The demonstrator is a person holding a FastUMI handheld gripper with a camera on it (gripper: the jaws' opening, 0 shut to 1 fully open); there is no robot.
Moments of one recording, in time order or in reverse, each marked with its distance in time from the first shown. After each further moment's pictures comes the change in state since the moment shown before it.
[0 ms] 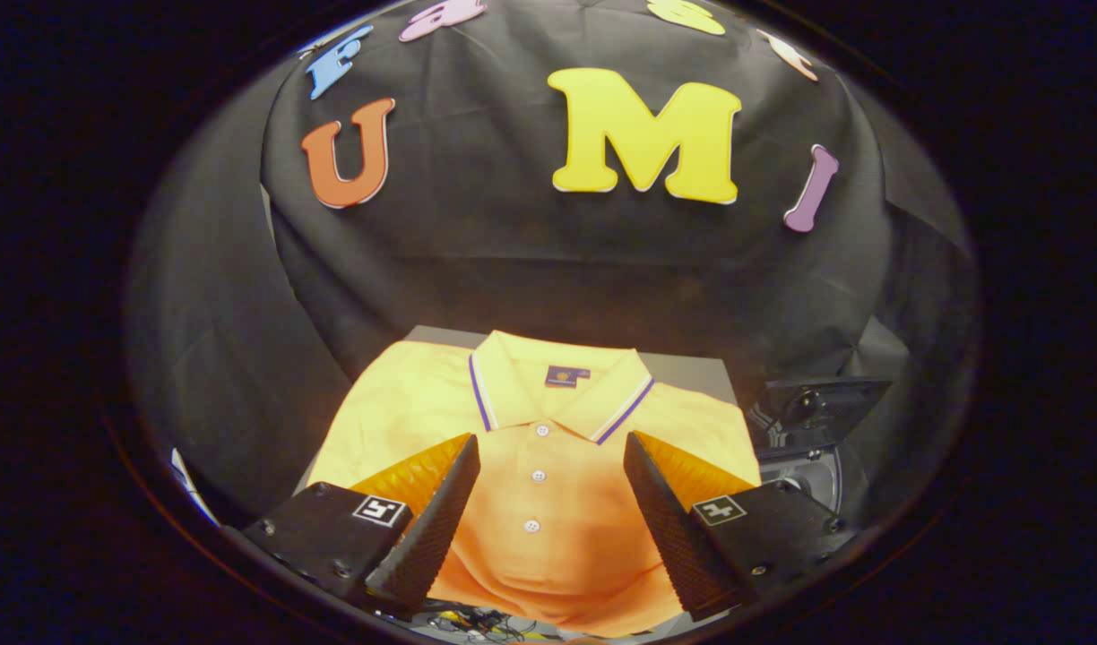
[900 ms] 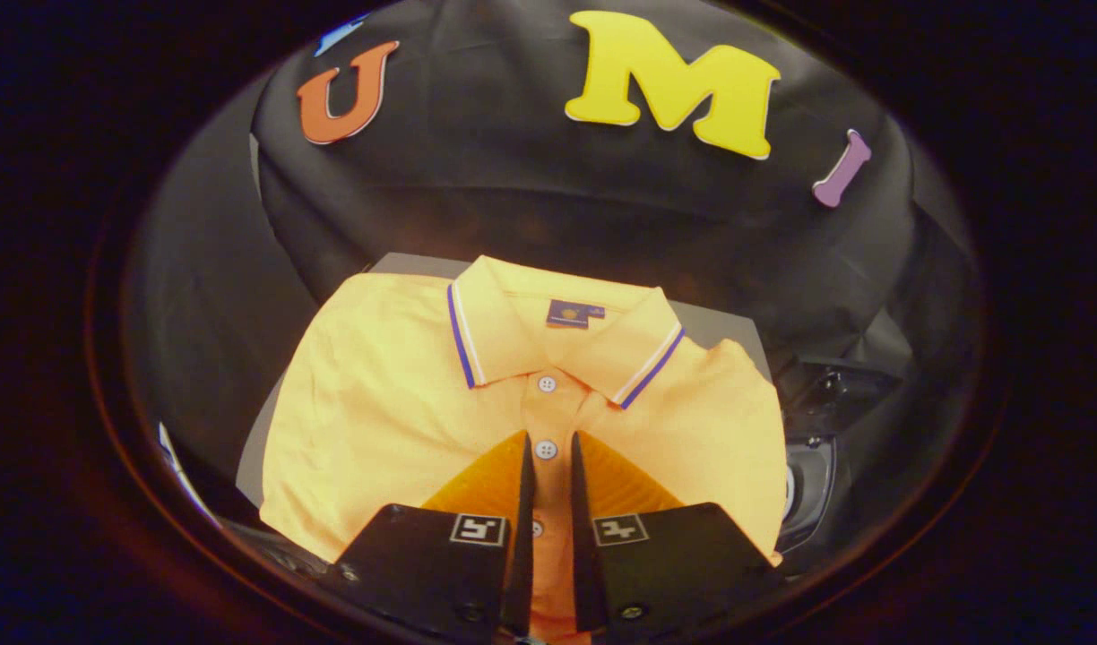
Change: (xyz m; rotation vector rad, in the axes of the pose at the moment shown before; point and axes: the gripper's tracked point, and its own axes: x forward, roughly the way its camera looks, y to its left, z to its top) arm 0.029 -0.001 -0.027 -0.100 0.155 -0.008
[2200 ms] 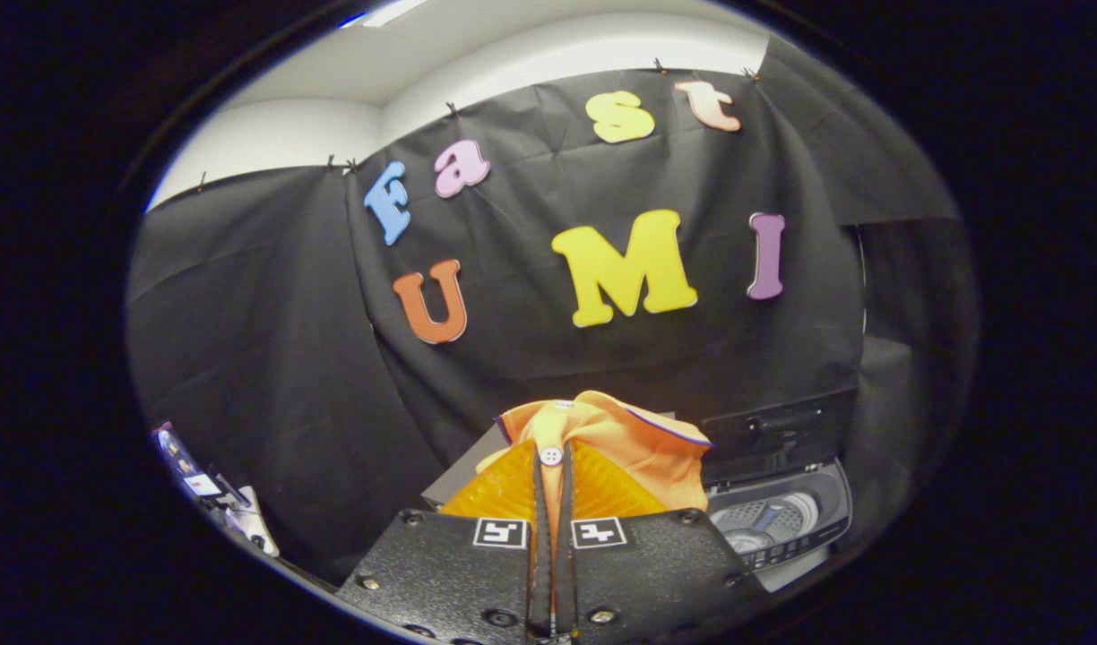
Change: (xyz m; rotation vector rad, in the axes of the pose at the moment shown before) arm -0.338 -0.091 -0.049 0.207 -0.665 0.285
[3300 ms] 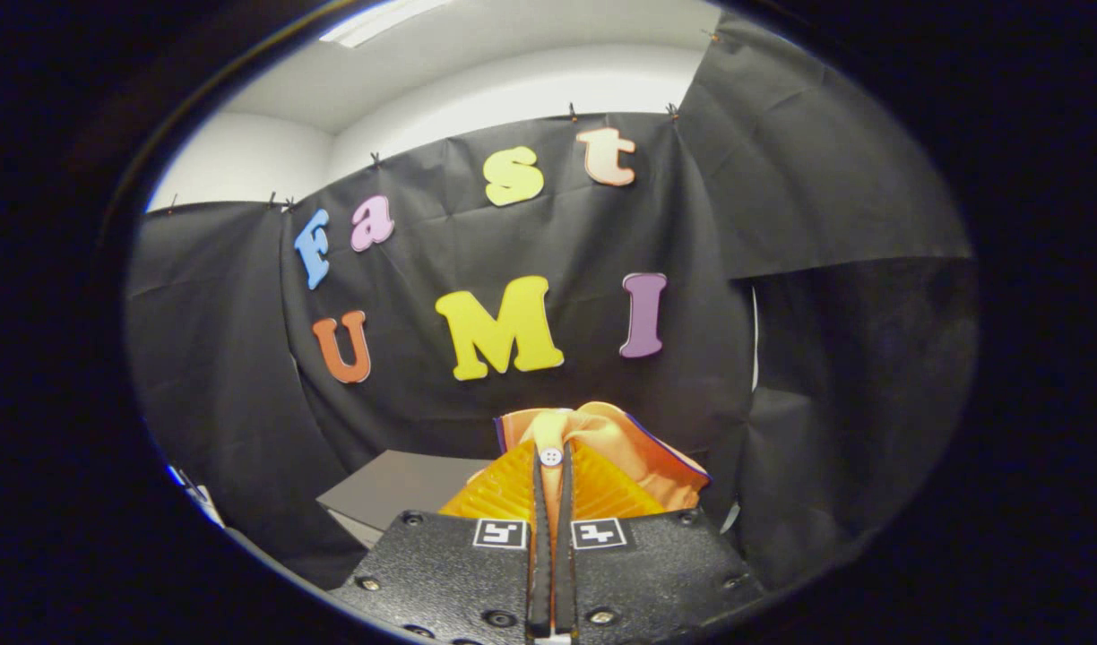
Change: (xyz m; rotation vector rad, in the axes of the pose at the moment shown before) arm -0.053 -0.231 0.055 -0.005 -0.066 -0.185
